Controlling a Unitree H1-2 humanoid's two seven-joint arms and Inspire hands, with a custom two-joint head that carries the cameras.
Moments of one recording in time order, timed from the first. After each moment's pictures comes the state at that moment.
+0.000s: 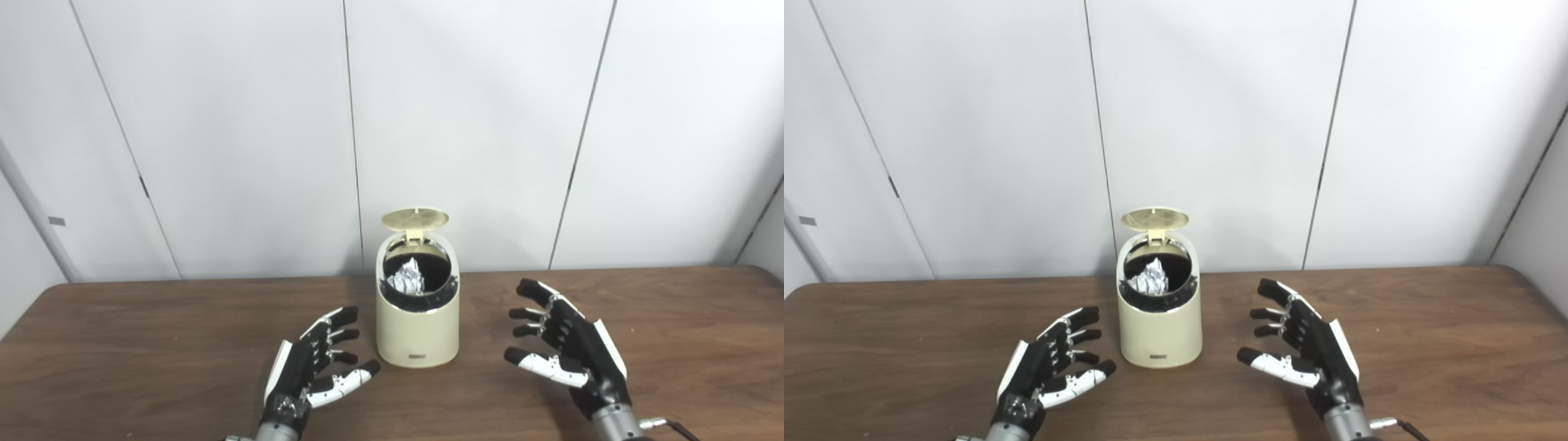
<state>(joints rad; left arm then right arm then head) -0.23 0.02 -0.05 0.11 0.07 -0.07 -0.08 -0.22 -0.12 -0.09 0.11 0.06 -0.17 0.09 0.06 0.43</state>
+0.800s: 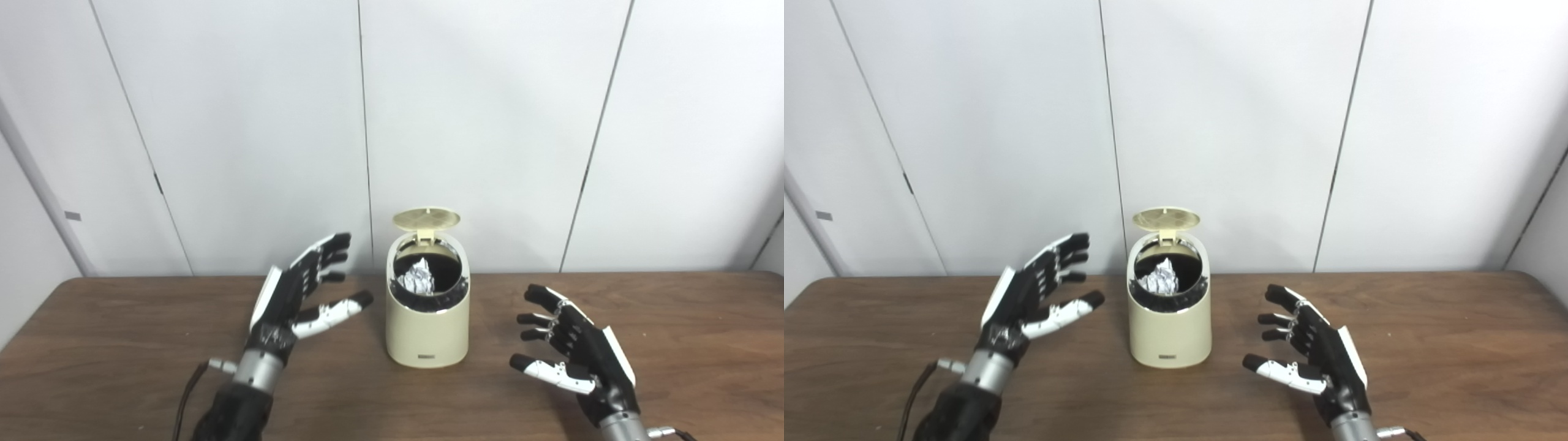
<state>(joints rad) -0.44 0.13 -0.04 0.04 0.10 -0.05 -0.10 -0.22 -0.12 -0.07 0.11 0.05 -0.17 0.08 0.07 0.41</state>
